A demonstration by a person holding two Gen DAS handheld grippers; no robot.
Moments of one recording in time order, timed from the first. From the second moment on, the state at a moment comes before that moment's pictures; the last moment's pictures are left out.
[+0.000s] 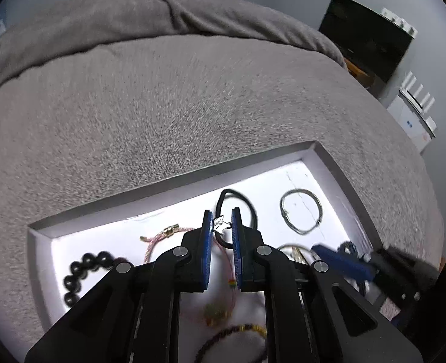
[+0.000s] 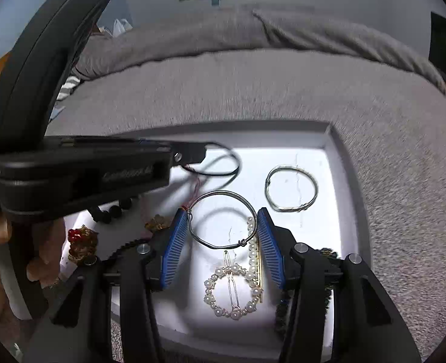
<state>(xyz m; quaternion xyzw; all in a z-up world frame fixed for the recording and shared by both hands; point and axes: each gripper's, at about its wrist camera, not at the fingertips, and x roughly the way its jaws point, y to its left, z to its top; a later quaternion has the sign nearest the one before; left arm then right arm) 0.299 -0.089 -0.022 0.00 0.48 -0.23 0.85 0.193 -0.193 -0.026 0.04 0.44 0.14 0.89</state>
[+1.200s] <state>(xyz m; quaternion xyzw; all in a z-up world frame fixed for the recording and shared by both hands) 0.256 -0.064 0.006 -0.01 0.45 -0.23 0.87 0.138 -0.224 0.006 0.03 0.39 0.11 0.91</state>
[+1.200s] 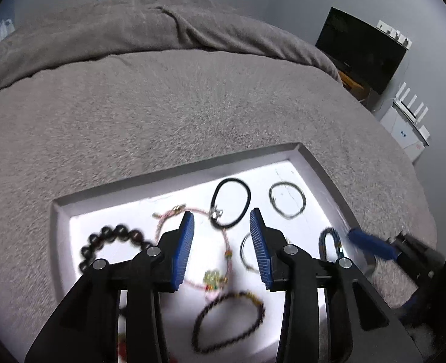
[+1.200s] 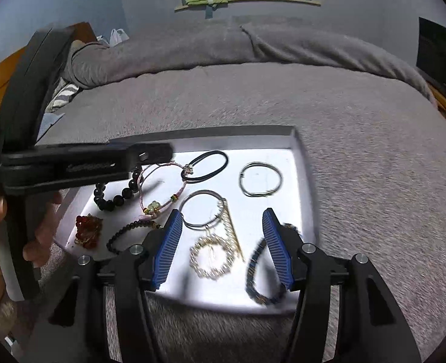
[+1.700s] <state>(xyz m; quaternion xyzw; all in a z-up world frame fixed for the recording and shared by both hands) 0.150 -0.009 0.034 0.01 0.40 -0.18 0.90 0.066 -0.261 0.021 0.06 0.37 0.09 0.92</state>
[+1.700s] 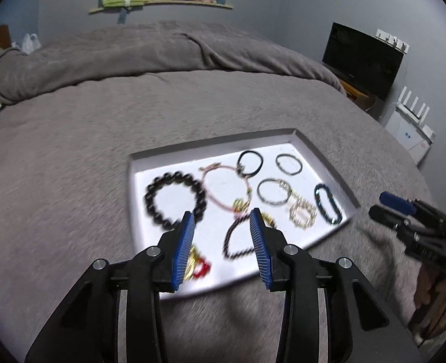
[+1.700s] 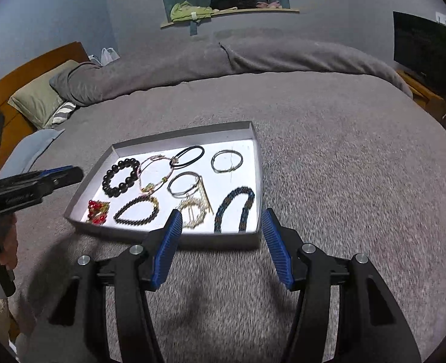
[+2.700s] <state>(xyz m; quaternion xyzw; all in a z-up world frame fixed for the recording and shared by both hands) 0.102 -0.005 0.011 -0.01 0.44 -0.08 0.89 0.056 -0.243 0.021 0.04 0.44 0.04 0.89</state>
